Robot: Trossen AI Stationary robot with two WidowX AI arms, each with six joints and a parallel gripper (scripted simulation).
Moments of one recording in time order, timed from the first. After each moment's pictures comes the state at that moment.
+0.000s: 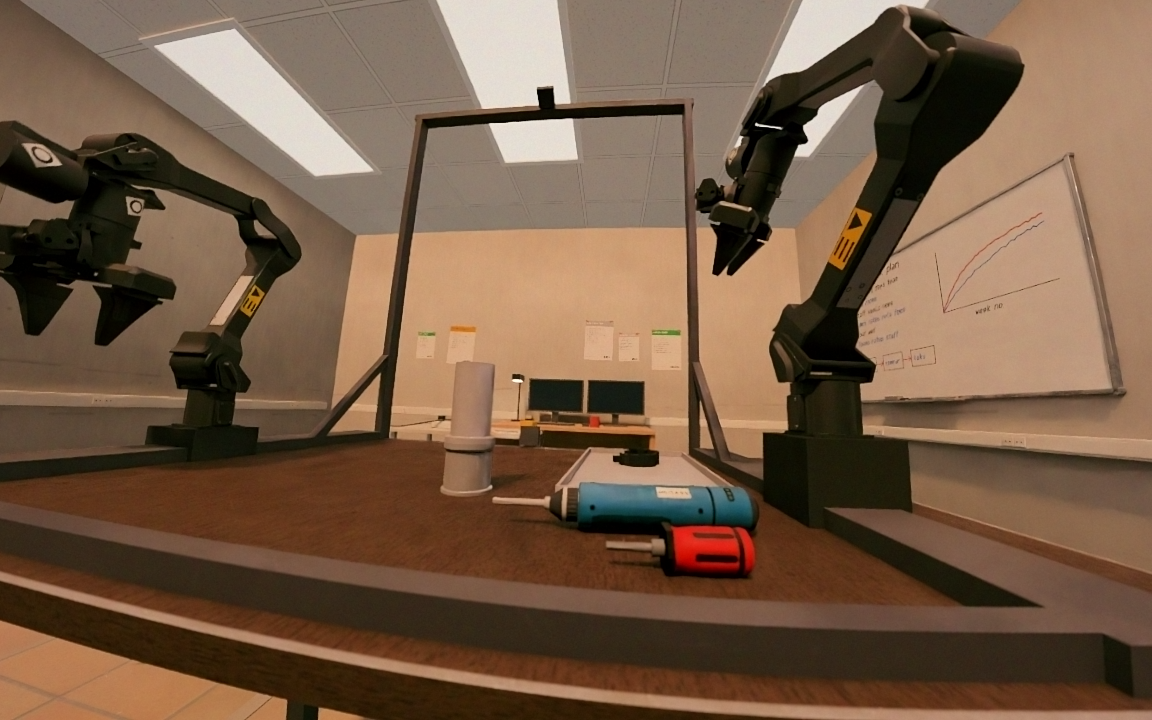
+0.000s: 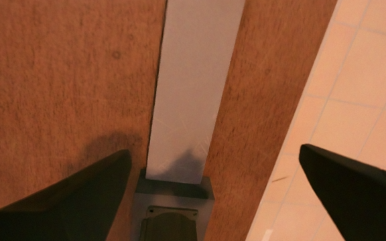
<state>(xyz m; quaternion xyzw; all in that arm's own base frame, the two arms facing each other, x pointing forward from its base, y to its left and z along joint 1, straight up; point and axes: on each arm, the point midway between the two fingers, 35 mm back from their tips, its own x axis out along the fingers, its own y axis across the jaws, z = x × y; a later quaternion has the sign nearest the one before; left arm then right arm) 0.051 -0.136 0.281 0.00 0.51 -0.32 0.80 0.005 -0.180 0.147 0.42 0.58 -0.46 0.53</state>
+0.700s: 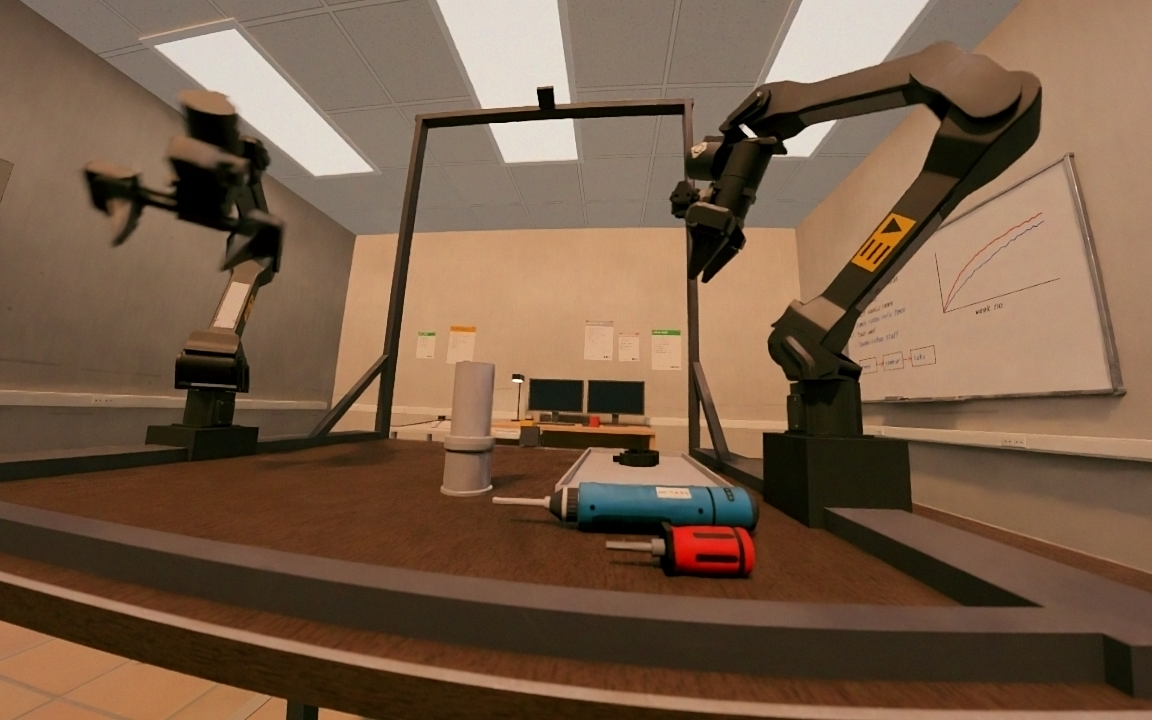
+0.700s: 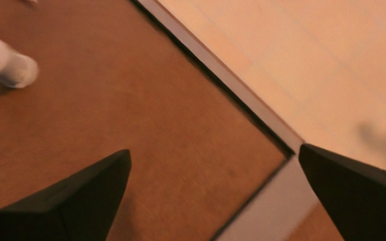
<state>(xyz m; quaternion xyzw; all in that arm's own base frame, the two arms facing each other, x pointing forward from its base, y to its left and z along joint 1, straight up) 0.098 -0.121 0.263 0.00 0.52 -0.27 0.81 0.155 -0.171 0.245 0.17 0.48 -0.32 0.80</state>
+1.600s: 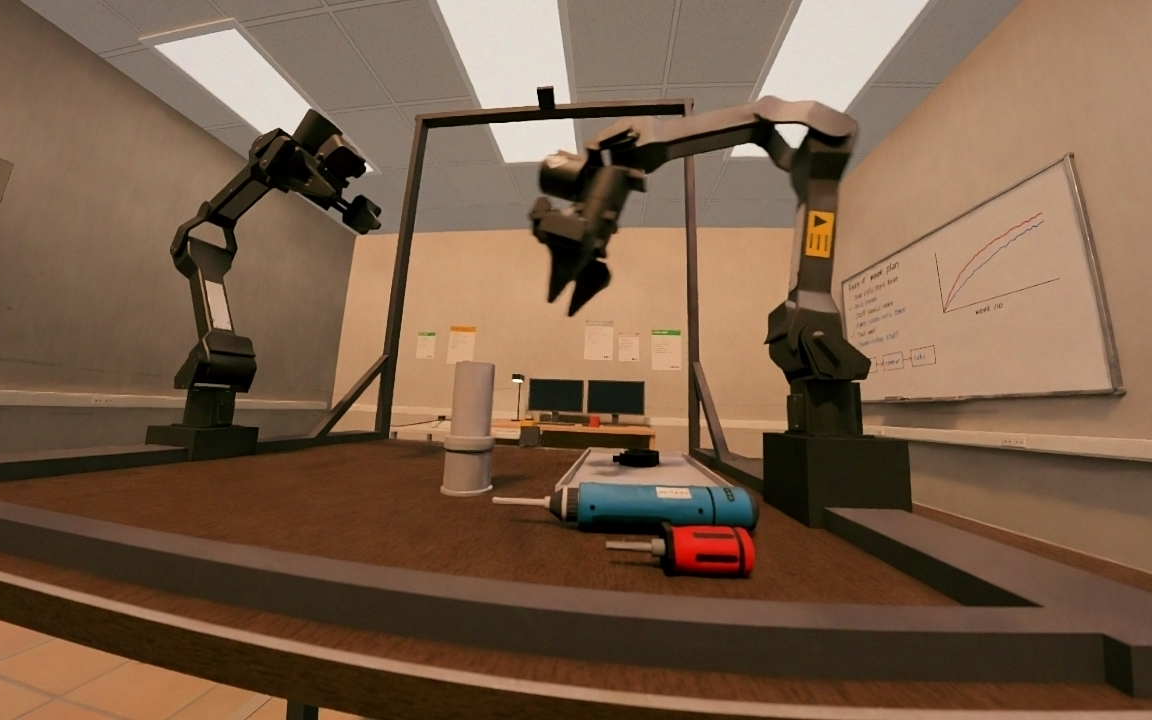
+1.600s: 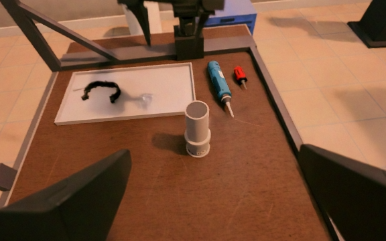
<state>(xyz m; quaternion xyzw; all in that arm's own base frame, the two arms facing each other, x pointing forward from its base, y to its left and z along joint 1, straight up) 0.311 -0.050 0.190 0.01 0.56 -0.08 0.83 0.242 -0.035 0.370 0.01 0.28 -0.05 0.96</state>
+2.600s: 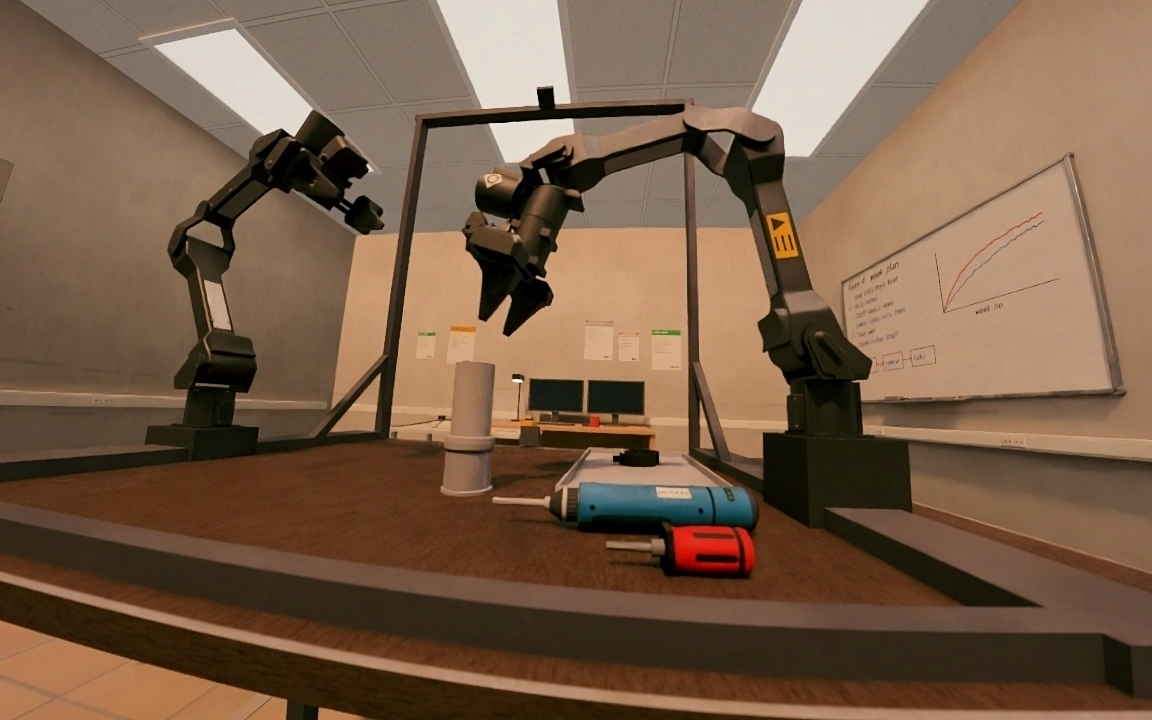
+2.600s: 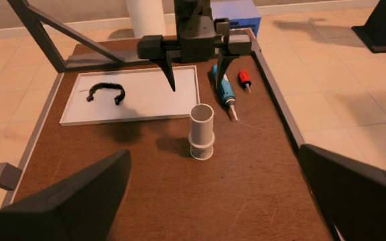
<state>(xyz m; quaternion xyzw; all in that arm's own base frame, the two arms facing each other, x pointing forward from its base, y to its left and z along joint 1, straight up) 0.391 -0.028 0.156 0.01 0.57 -0.02 0.82 0.244 -0.030 0.373 0.01 0.27 -0.04 0.96</state>
